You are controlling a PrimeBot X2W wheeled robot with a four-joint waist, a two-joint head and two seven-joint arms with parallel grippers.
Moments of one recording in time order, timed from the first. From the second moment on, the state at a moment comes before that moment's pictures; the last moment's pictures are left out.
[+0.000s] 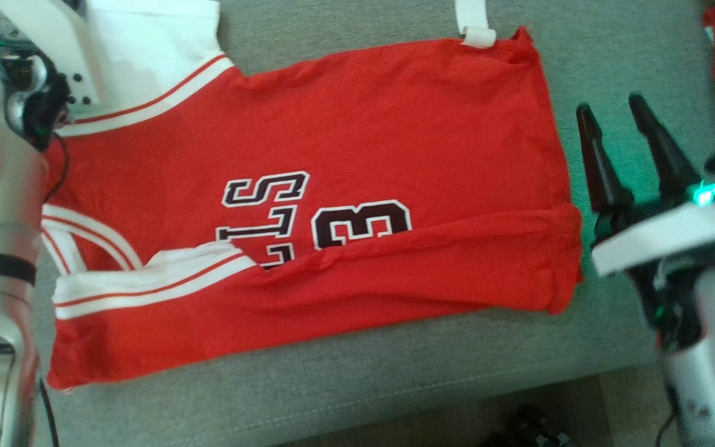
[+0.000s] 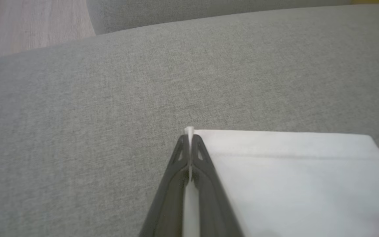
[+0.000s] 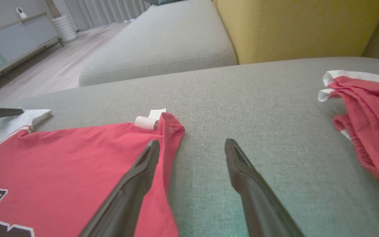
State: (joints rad) left arm -1.08 0.27 -0.24 0.95 -0.29 -0.12 0.30; right arm -0.28 -0.20 0.12 0.00 0.38 0.12 0.07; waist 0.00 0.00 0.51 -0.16
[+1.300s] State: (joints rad) left arm -1.13 0.17 -0.31 1.00 -0.32 -0.12 -0.17; right arm -0.63 -0.42 0.15 0.22 0.62 0.12 0.42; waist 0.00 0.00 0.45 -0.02
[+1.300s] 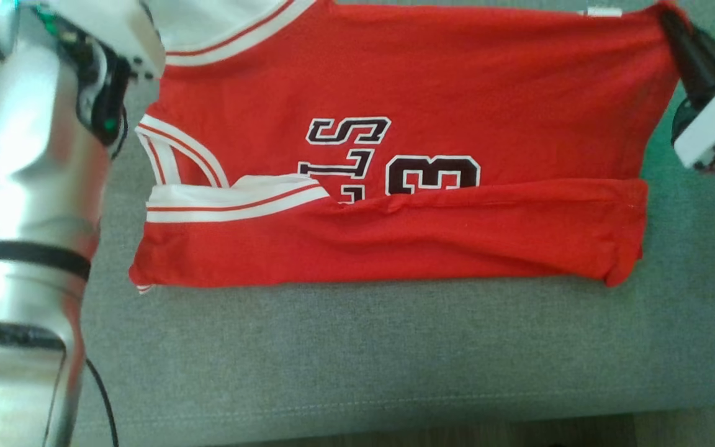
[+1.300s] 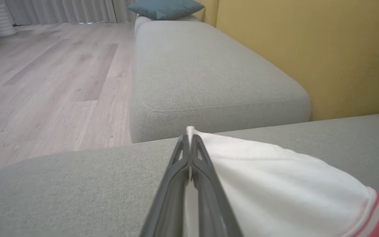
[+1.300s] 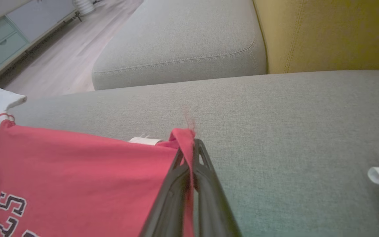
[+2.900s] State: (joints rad) left arm -0.04 0.19 -0.22 0.00 -0.19 0.23 -0.25; right arm -0.02 -0.19 0.05 -0.05 0.35 0.12 -0.11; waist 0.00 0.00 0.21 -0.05
